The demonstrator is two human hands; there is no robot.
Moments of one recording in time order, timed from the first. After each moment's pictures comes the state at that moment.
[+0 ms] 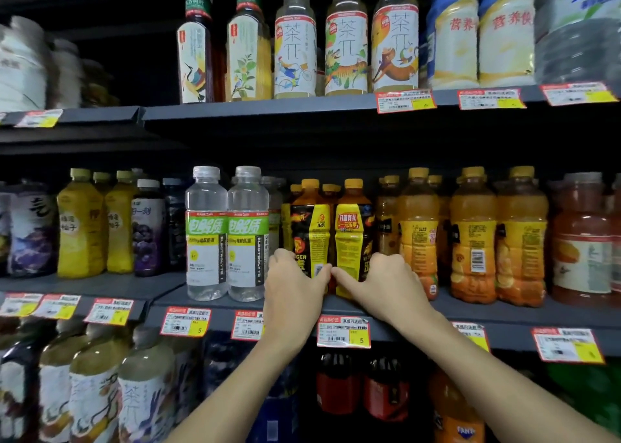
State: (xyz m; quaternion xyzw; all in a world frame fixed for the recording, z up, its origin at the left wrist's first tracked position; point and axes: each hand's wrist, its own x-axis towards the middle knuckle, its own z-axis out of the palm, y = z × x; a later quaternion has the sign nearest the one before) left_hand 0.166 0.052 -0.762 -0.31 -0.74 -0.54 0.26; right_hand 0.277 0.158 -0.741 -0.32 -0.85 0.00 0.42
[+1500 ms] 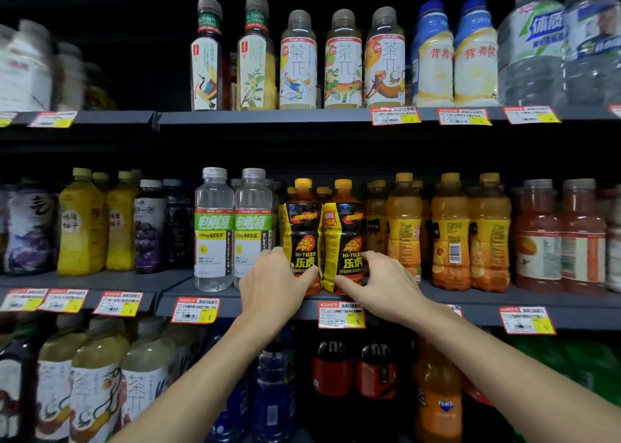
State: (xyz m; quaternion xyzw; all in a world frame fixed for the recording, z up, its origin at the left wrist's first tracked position) left_hand 0.161 0.000 -0.749 -0.36 -0.81 -0.37 0.28; right_hand 0.303 0.142 -0.747 -0.25 -0.88 0.04 0.39
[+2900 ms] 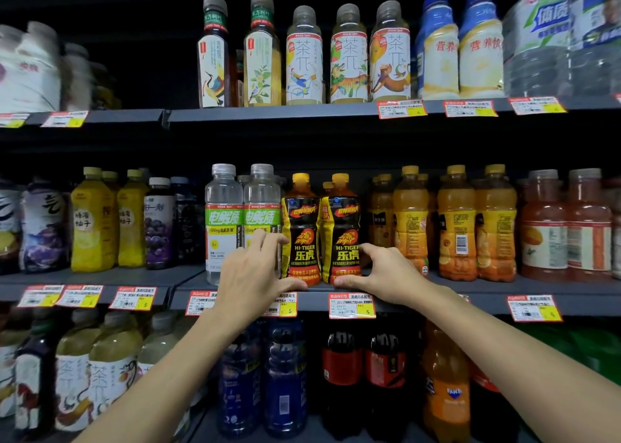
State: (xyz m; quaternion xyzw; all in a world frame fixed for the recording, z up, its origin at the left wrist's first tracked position) left_hand 0.122 -0.040 -0.750 -0.50 -0.71 -0.25 0.43; right_hand 0.295 0.151 -0.740 -0.20 -0.92 0.10 0.33
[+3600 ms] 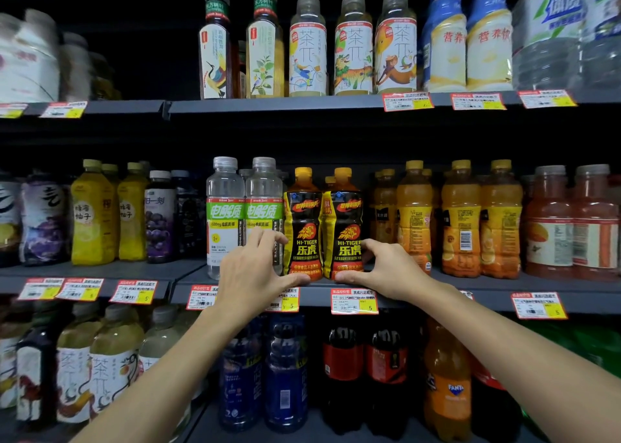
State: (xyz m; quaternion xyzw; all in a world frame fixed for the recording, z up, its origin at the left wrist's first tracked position) left_hand 0.113 -0.037 -0.758 -0.49 -0.72 -0.31 0.39; right_hand 0.296 0.148 -0.740 -0.20 -0.92 0.11 0.33
